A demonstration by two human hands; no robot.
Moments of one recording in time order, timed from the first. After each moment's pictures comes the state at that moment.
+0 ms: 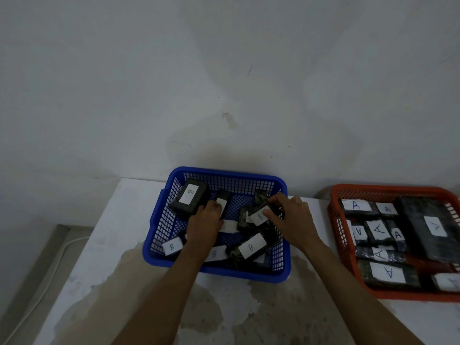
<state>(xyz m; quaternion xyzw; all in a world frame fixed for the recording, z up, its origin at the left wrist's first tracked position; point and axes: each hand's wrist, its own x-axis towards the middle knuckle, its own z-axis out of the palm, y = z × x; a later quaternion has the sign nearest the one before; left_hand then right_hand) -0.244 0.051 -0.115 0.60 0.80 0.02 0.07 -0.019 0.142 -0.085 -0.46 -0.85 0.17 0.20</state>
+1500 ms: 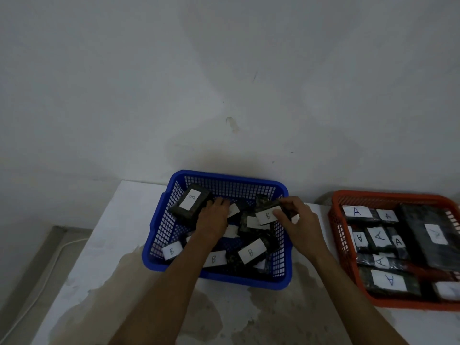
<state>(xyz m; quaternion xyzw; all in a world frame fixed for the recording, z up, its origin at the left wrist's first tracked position) -0.243 0.087 -0.115 0.62 0.77 0.04 0.14 -0.010 0.132 -0.069 -0.47 -0.75 0.36 0.31</state>
